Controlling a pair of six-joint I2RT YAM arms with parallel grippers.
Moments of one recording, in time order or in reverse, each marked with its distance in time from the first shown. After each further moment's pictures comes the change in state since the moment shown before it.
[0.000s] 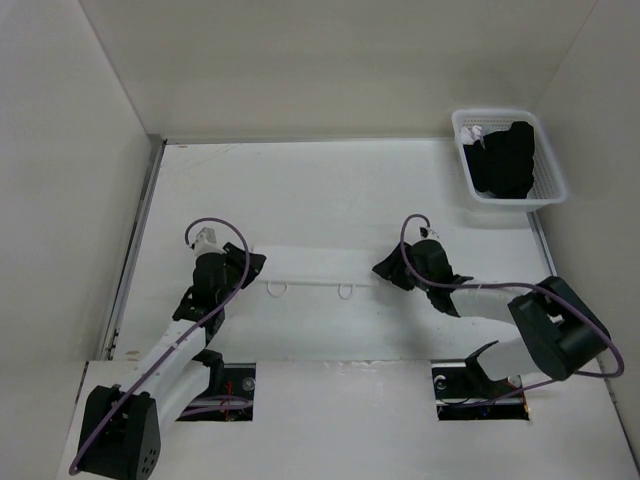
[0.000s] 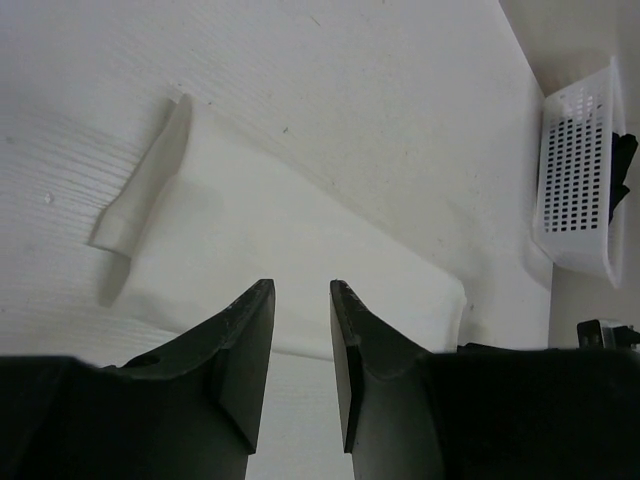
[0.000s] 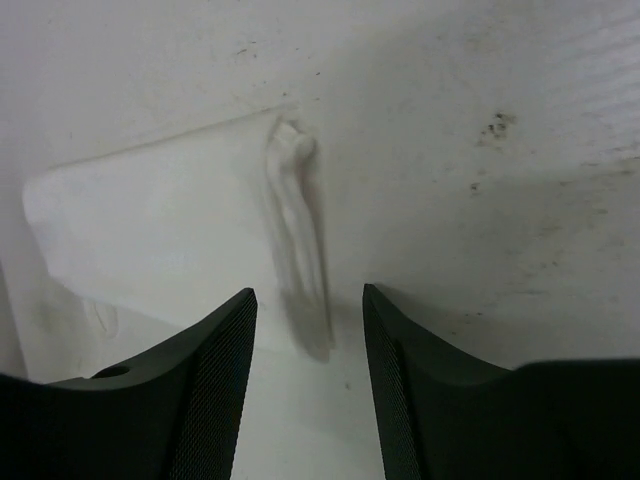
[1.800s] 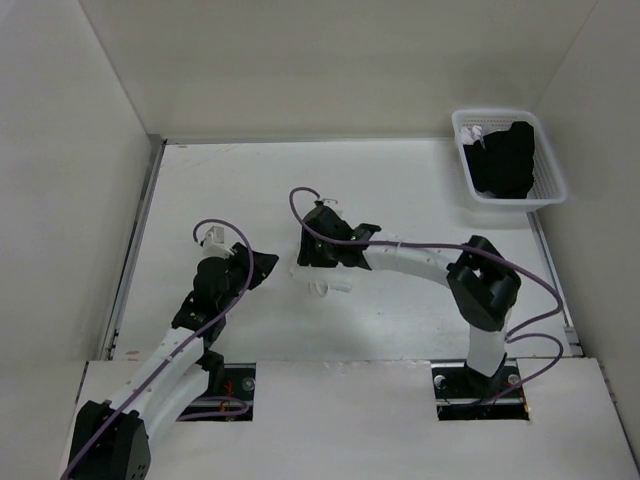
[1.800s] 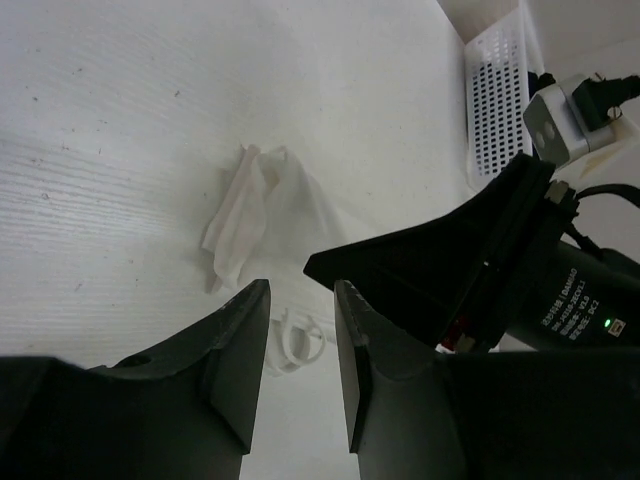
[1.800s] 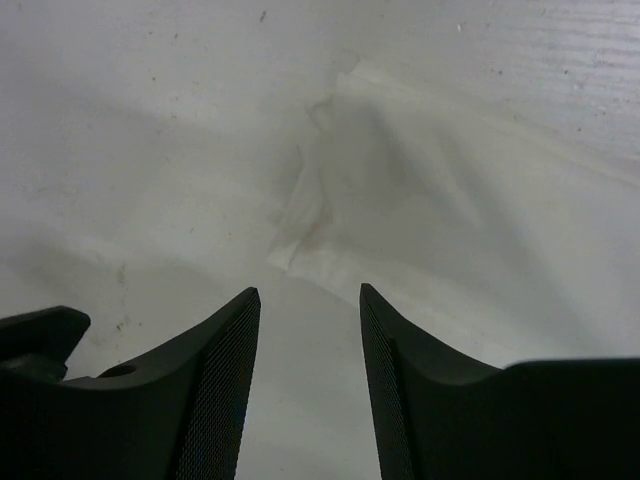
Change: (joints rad) left arm -0.091 -0.117 -0.002 -0.013 0.059 -0.018; right arm 0.396 0.539 1.019 -0.717 0.154 -0.094
